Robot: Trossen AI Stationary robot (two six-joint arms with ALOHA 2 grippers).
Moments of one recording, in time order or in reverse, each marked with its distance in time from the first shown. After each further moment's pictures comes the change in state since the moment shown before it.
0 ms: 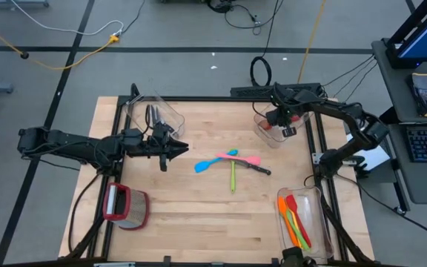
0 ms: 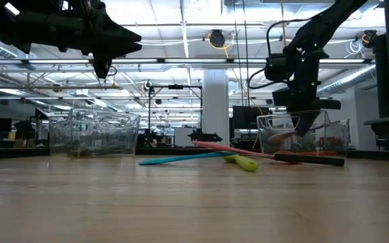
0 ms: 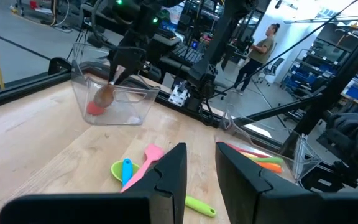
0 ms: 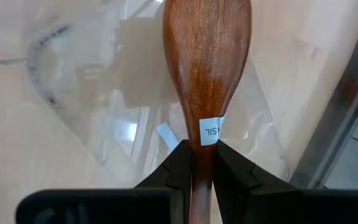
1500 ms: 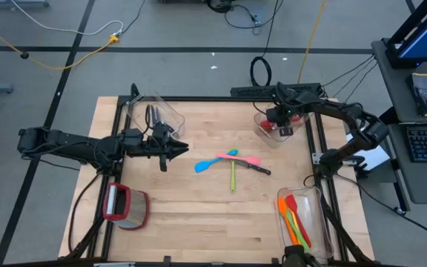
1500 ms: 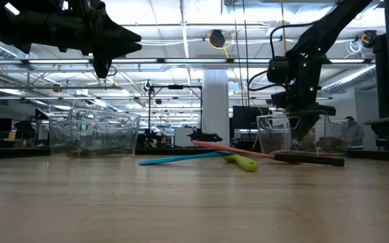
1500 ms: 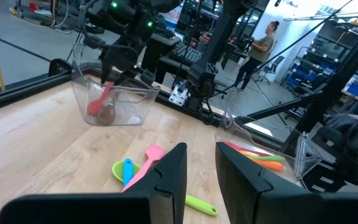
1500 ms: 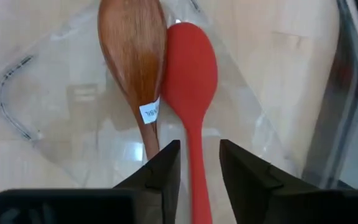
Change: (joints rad) left arm 0.000 0.000 0.000 -0.001 0.002 0.014; right arm -0.036 0.005 -0.050 0.116 -0.039 0.110
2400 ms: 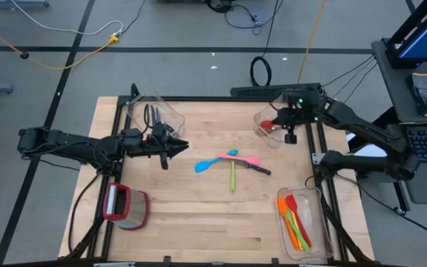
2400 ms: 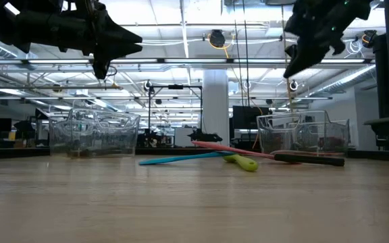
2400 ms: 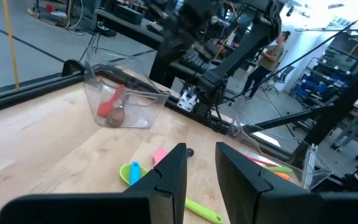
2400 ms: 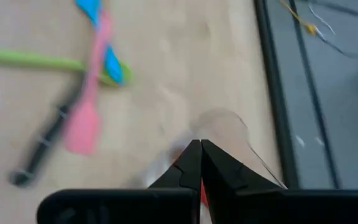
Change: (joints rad) left arm 0.000 0.000 0.000 0.007 -0.052 -0.038; right arm 0.160 -0.507 0.000 -0.045 -0.300 0.284
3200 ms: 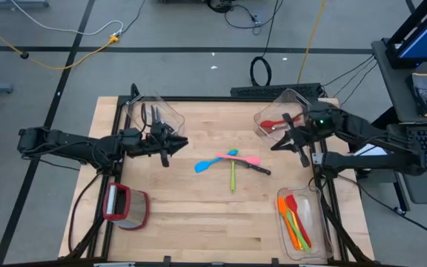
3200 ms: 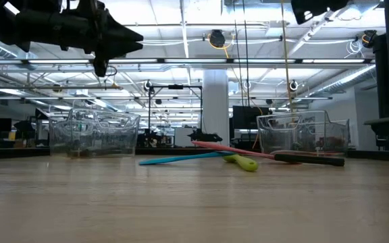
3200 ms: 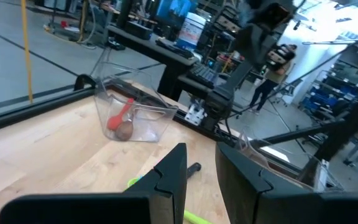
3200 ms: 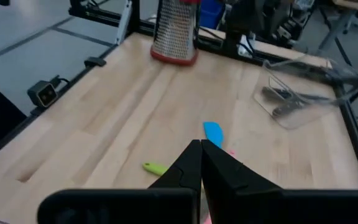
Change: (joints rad) left arm 0.000 0.000 0.000 0.039 -0.056 0.008; right arm 0.378 -0.213 0.000 0.129 -0.258 0.287
